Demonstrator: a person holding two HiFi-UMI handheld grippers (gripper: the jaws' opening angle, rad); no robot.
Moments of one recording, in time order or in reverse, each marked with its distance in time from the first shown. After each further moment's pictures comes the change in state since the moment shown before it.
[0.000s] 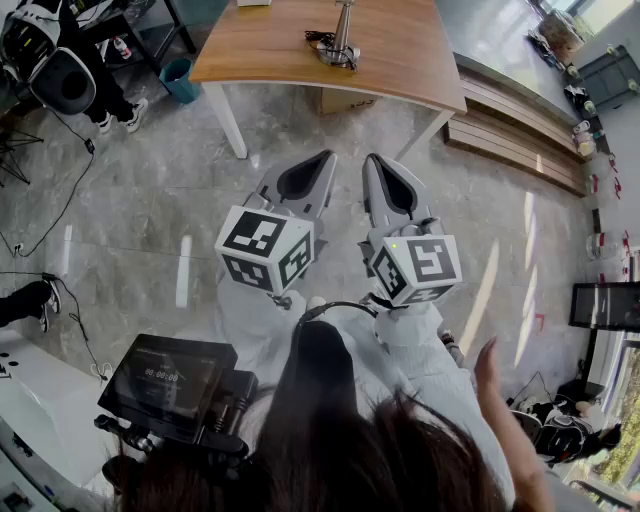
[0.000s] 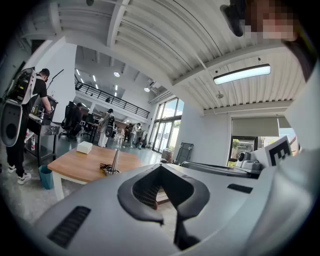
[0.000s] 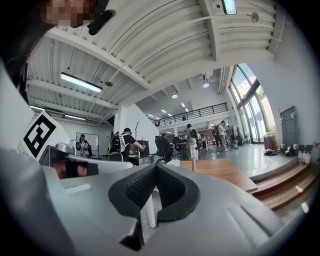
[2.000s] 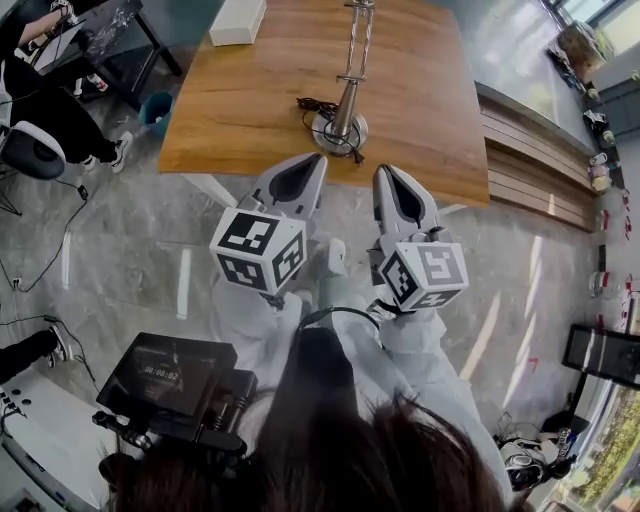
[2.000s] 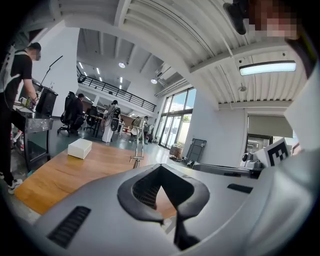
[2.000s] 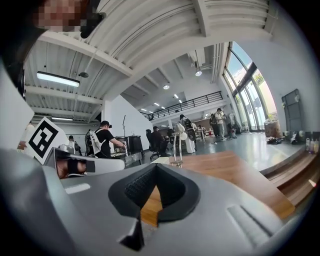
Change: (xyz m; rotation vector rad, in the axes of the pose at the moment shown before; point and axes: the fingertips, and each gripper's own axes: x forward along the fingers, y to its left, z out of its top) left arm 0.323 0.258 0.047 -0.036 0.074 0.053; right arm 0.344 -0.224 -0.024 0.087 0.077 -0.027
